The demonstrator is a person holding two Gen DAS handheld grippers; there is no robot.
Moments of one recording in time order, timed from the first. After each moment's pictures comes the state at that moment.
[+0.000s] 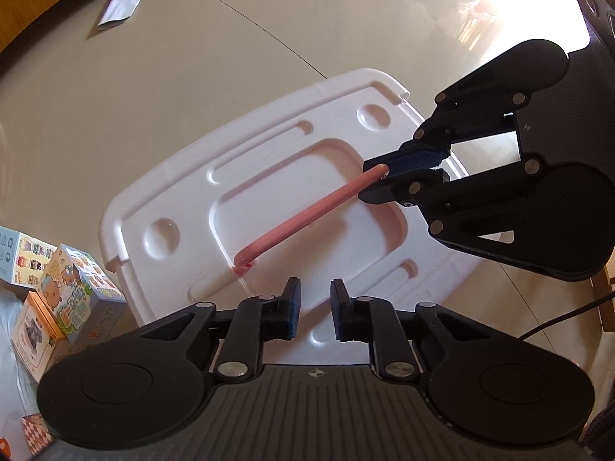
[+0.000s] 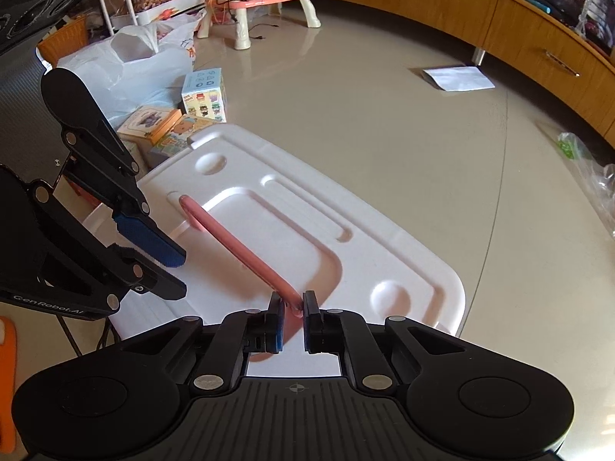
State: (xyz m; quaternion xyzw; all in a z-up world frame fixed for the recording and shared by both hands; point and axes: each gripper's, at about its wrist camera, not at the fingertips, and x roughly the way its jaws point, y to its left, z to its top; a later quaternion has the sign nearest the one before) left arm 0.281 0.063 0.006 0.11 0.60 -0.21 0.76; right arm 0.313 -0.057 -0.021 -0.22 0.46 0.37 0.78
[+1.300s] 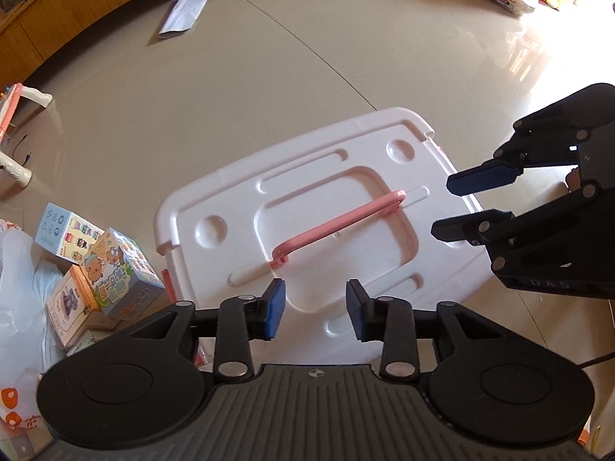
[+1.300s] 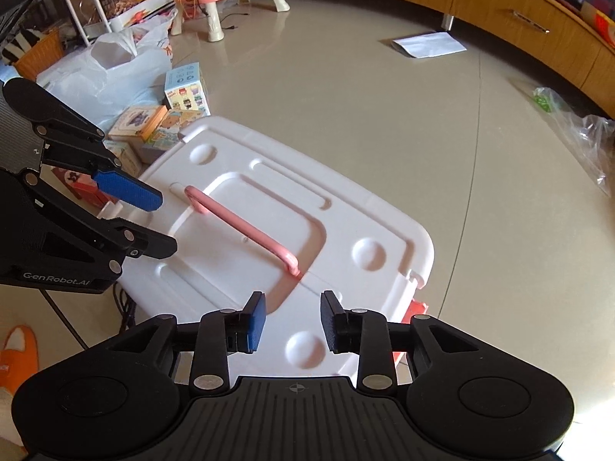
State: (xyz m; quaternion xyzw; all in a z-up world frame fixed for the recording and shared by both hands) left arm 0.265 0.047 0.051 0.10 0.56 -0.11 0.81; right arm 0.295 -0.088 0.008 -0.18 0.50 0.33 0.78
